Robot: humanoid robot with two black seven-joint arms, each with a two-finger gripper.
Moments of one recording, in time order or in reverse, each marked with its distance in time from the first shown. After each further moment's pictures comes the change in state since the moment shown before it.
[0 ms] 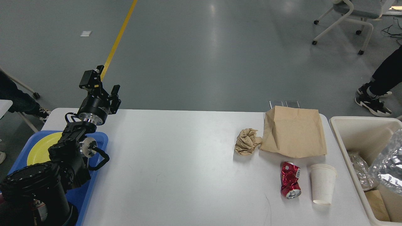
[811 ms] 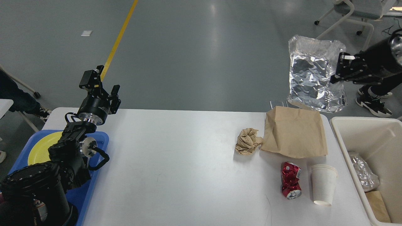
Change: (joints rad) left arm 0.000 0.000 0.000 0.000 0.000 0.001 0.000; right arm 0.986 0.053 -0.273 0.585 -0.232 0.504 -0.002
